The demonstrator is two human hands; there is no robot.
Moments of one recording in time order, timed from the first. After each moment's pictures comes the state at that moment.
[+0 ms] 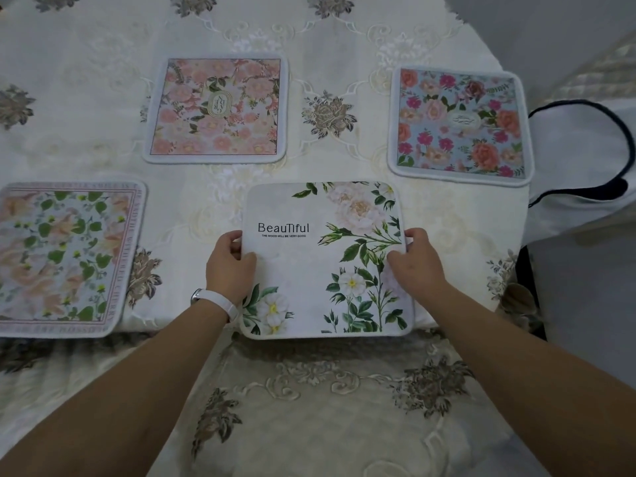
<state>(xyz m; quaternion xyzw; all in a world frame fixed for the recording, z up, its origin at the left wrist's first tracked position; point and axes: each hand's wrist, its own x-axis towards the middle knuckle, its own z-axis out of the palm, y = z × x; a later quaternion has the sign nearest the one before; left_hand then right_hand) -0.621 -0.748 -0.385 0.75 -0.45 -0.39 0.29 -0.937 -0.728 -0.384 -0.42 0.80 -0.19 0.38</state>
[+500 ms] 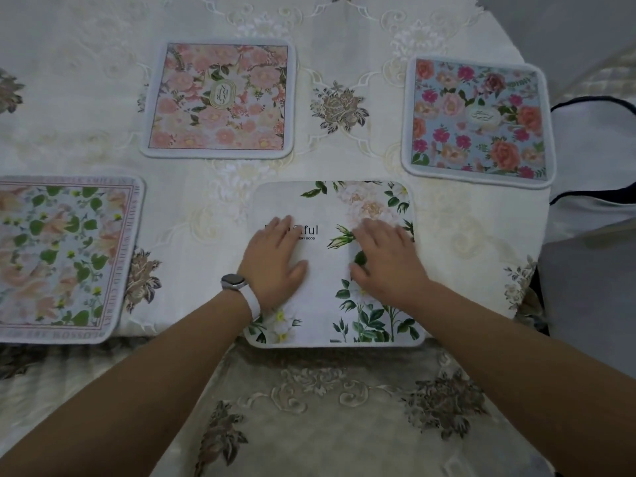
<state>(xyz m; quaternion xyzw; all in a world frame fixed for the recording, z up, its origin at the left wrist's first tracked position) -0.648 -0.765 -0.398 0.54 -0.81 -0.20 0.07 -0.892 -0.741 -0.382 -0.78 0.61 0.00 0.16</state>
